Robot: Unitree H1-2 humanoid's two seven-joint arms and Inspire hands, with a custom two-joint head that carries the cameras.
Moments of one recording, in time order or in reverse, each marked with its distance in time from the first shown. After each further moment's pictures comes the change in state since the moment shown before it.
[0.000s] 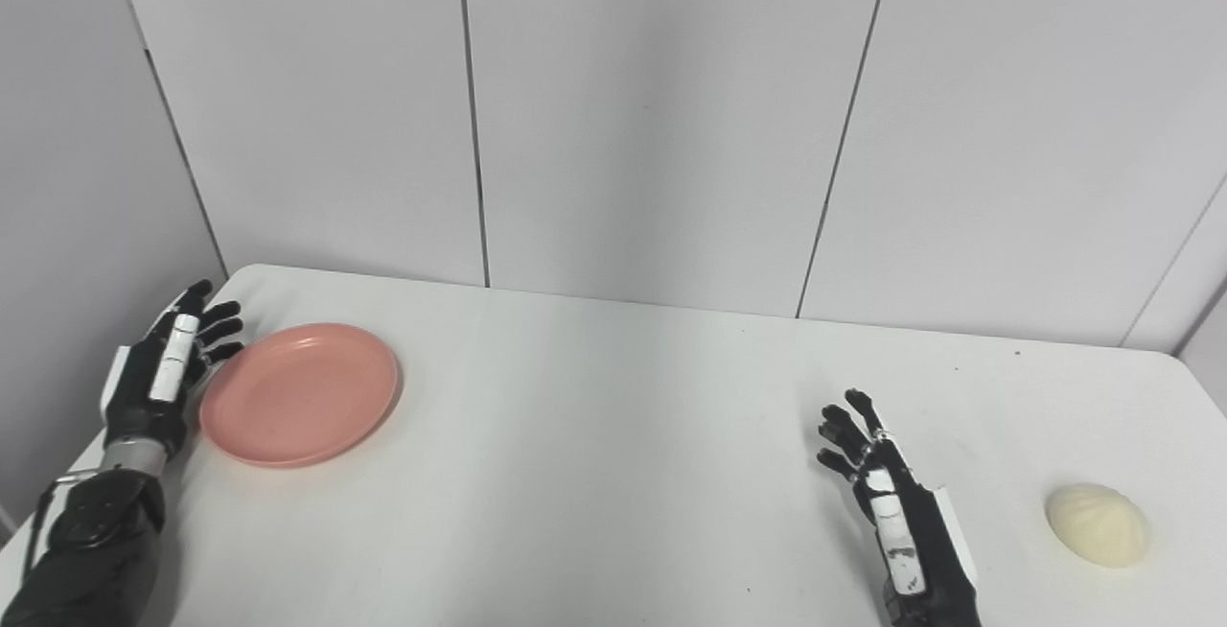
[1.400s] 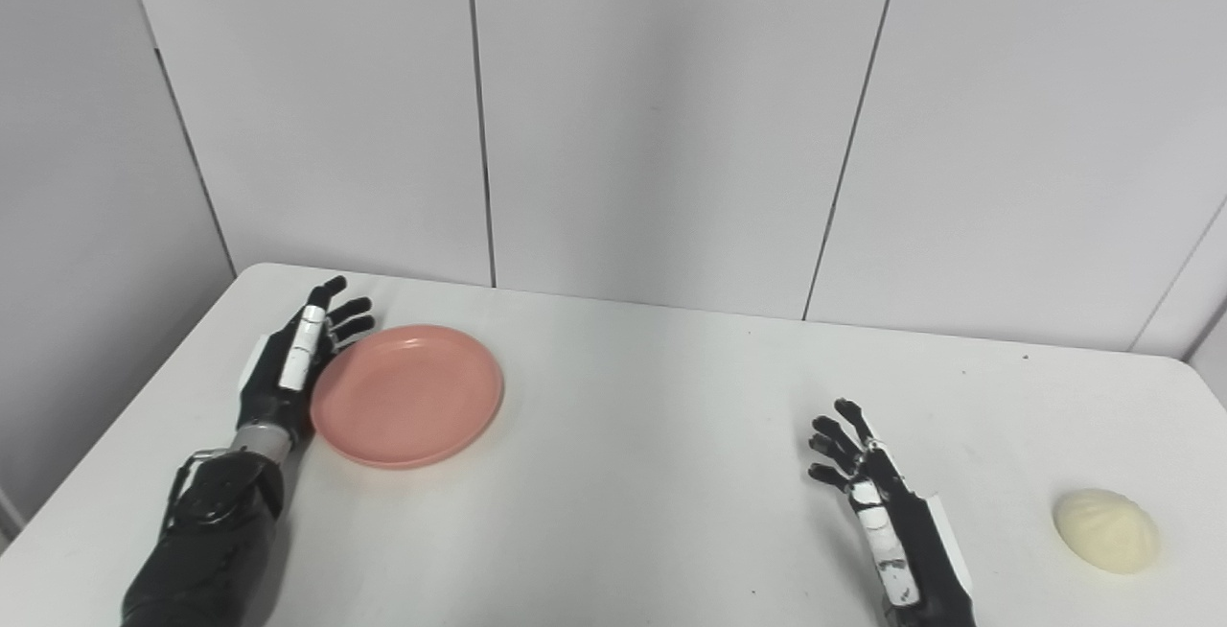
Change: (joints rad) left arm -0.034 -0.177 -0.092 -0.122 -0.001 0.144 -0.035; right arm 0.012 0.007 0.018 -0.033 -0.067 0.000 -0.009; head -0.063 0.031
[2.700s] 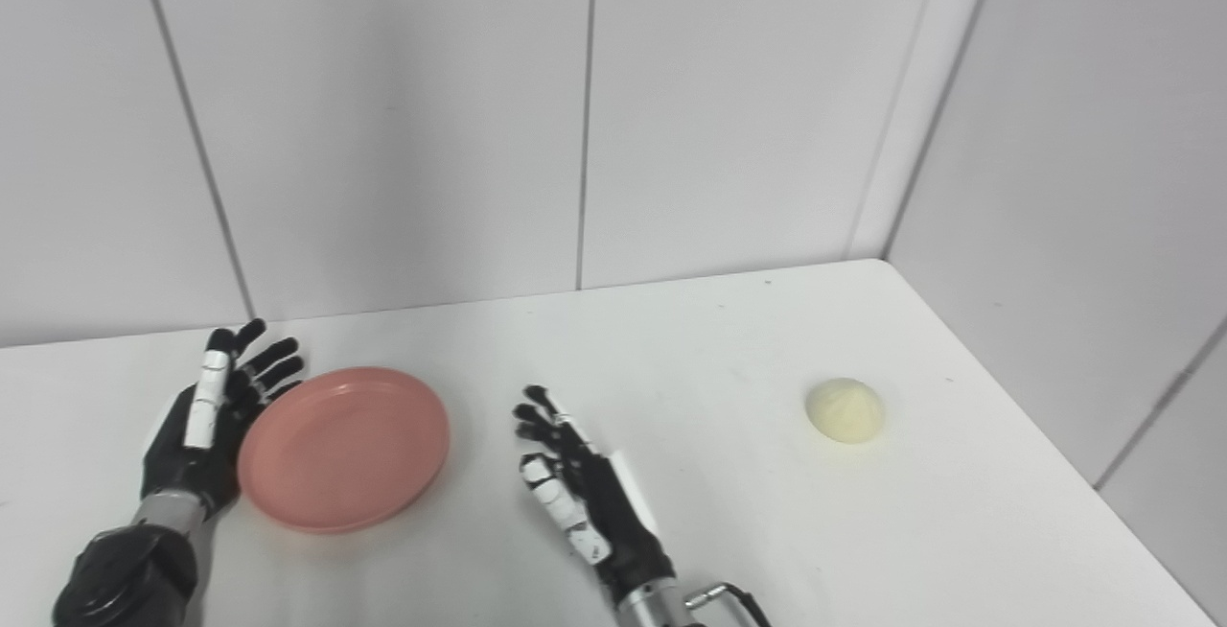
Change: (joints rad) left arm 0.013 -0.175 -0.050 -0.175 -0.037 0.194 -0.077; right arm 0.015 0.177 0.135 -0.068 -0.243 0.071 -0.119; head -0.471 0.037
